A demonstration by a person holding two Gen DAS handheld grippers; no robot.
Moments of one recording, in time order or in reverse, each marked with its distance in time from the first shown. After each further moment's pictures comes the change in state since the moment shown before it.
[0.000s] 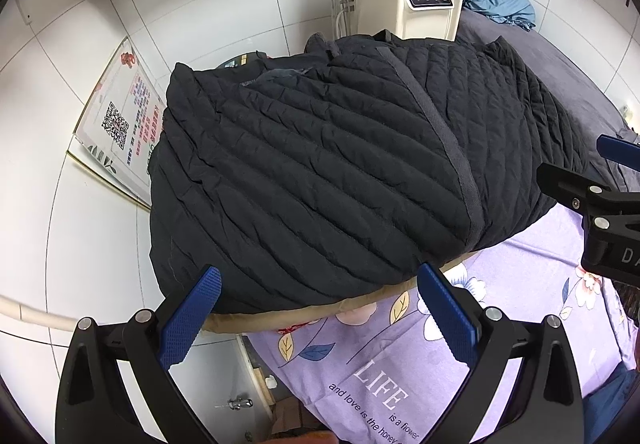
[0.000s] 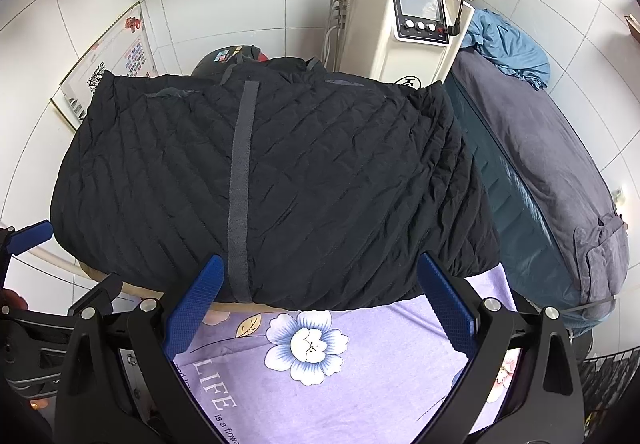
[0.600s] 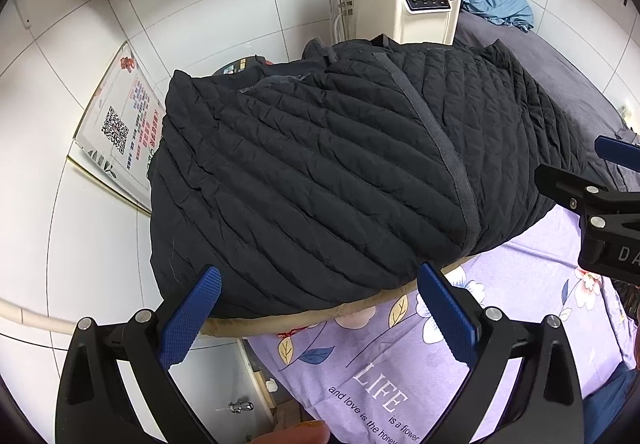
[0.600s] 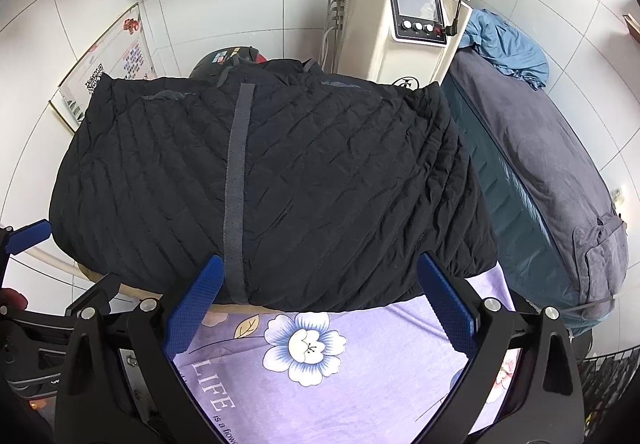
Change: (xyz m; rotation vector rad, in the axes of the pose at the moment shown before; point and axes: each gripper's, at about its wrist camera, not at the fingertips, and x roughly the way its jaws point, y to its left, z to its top) left arm -0.003 -0.002 0.002 0.005 -0.014 0.001; right arm 0.000 -0.003 0.002 0.006 -0.002 -0.002
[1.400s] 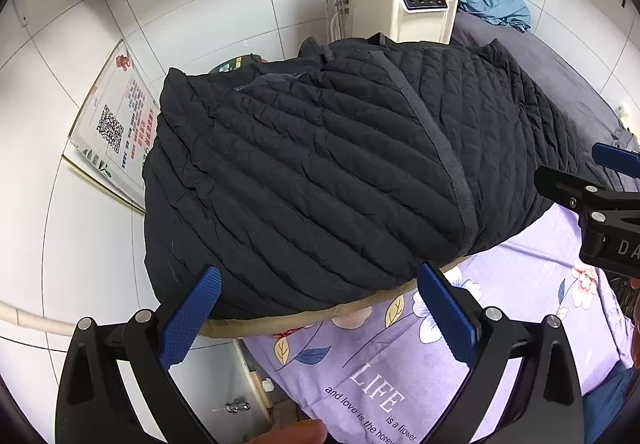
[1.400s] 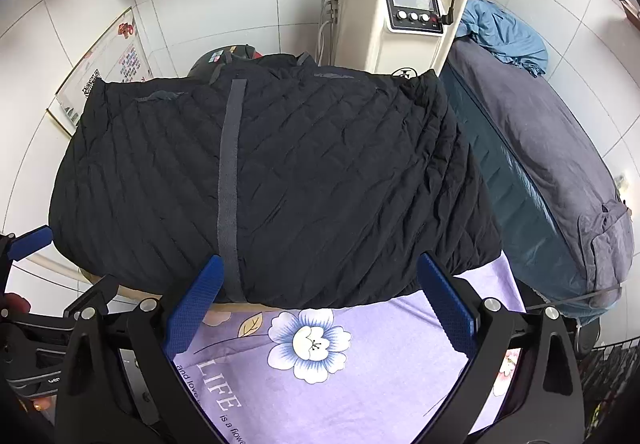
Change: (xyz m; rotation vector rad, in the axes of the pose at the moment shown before) left arm 0.003 -0.001 0.001 -0.005 0.005 -0.017; right arm 0.007 -0.008 -0.001 0.038 0.015 0.013
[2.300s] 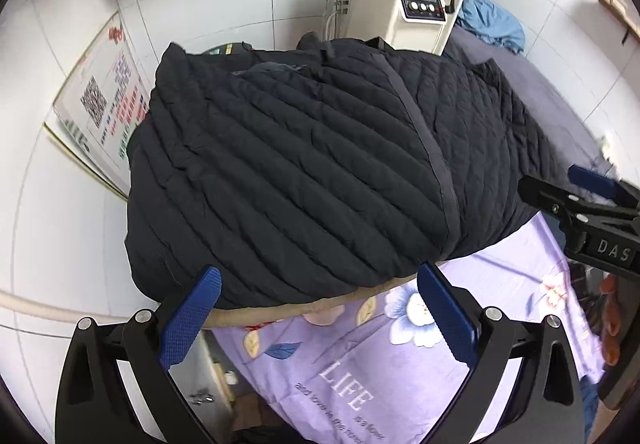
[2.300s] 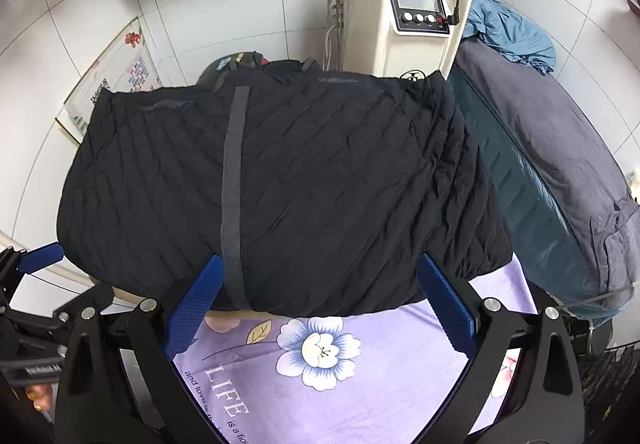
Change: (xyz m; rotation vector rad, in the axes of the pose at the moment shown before) left arm 0.003 0.013 -0.005 -0.081 0.006 -0.101; right arm 0.004 -0.006 0.002 0.020 -0.012 0.041
